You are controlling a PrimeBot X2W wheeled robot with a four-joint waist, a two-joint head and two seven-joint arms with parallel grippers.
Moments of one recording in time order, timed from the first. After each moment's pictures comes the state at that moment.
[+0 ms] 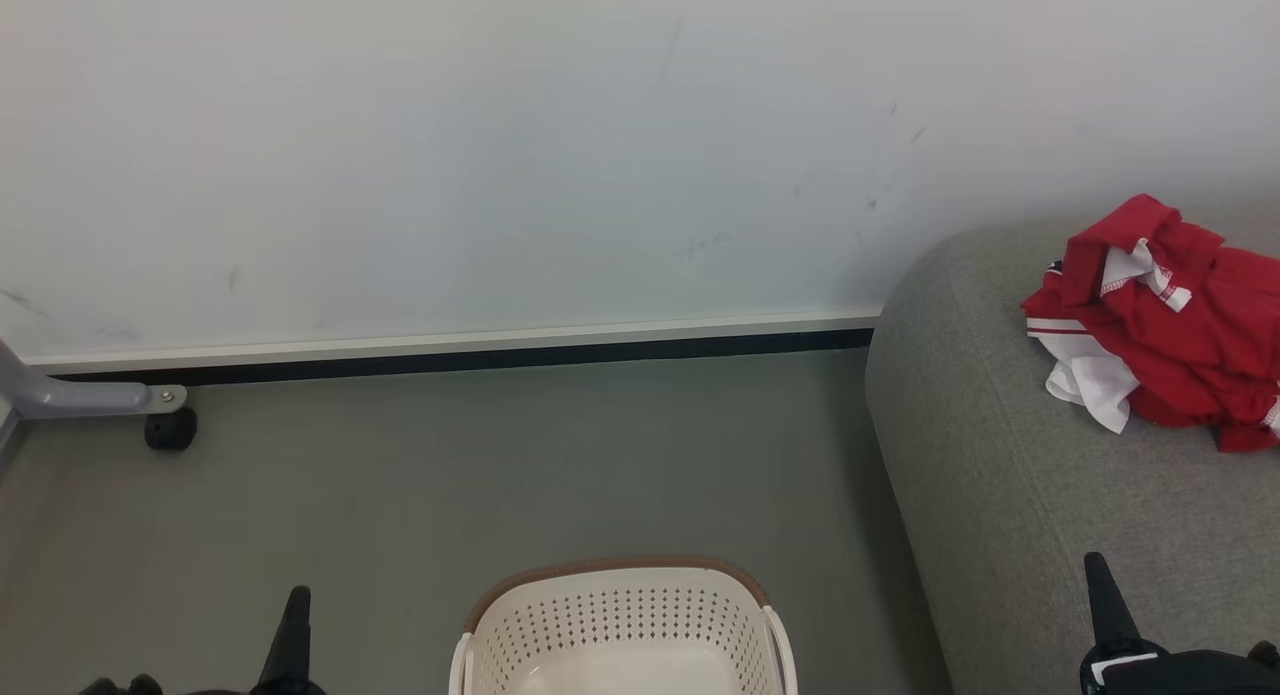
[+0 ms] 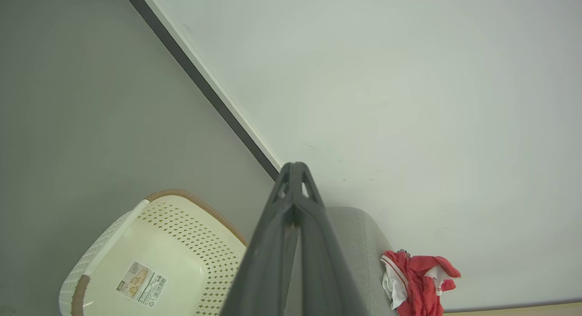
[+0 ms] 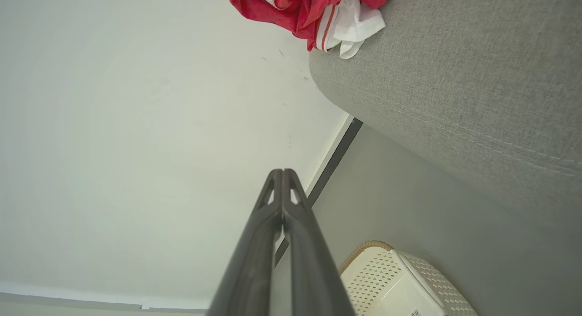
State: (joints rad) left arm 0.03 0.09 0.01 0.25 -1.21 -0.04 0.01; right arm 0.00 -0.08 -0.02 0.23 1.18 0.04 0.01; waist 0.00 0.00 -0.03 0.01
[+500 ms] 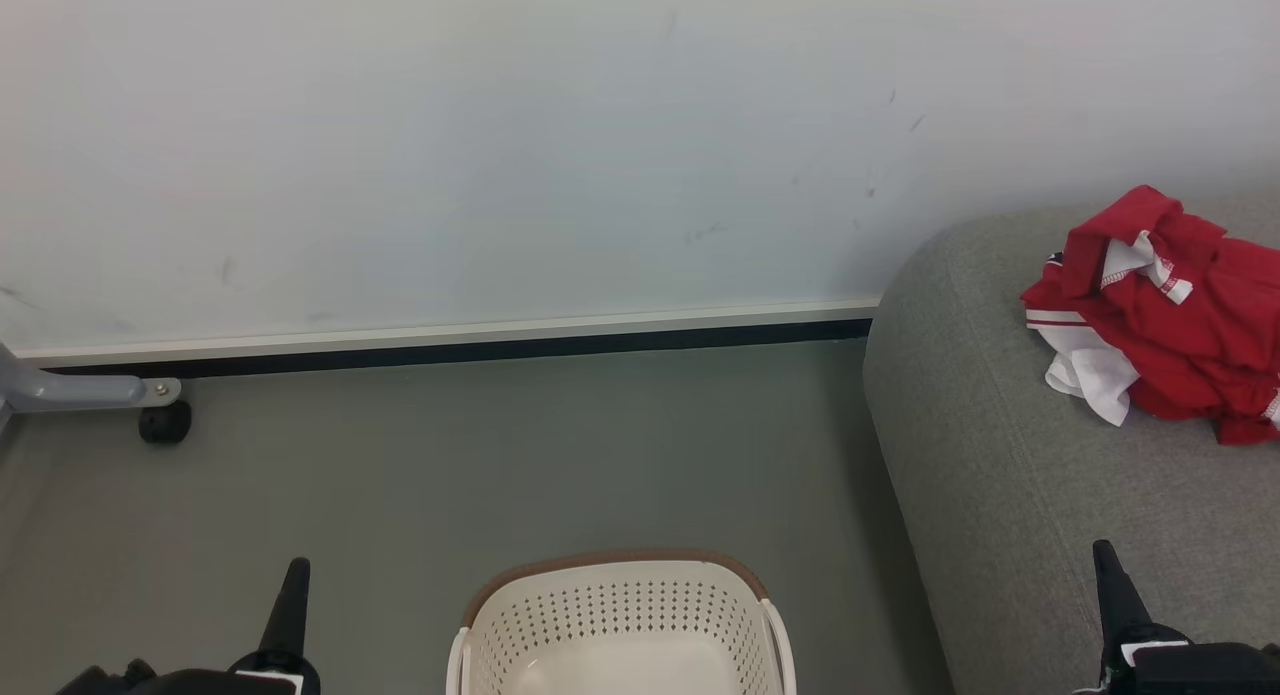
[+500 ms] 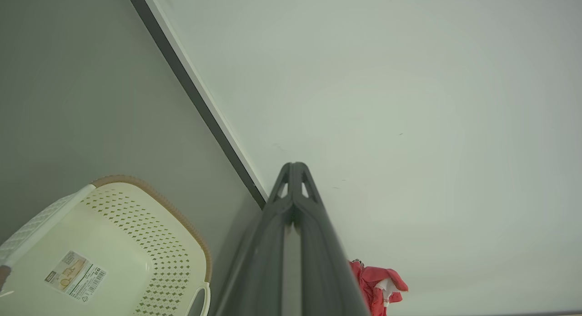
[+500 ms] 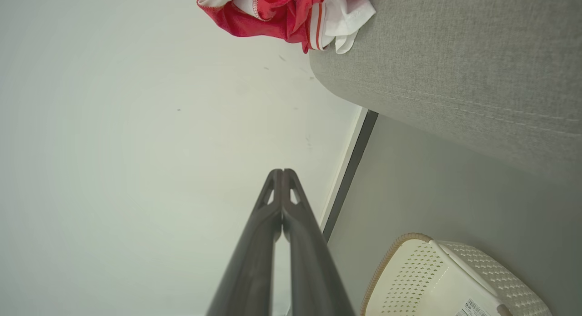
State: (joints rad) left arm -0.02 0.07 0.04 0.27 -1.38 -0.08 0.05; right arm -0.04 -0.06 -0.07 0.26 1.36 0.07 0.05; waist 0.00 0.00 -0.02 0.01
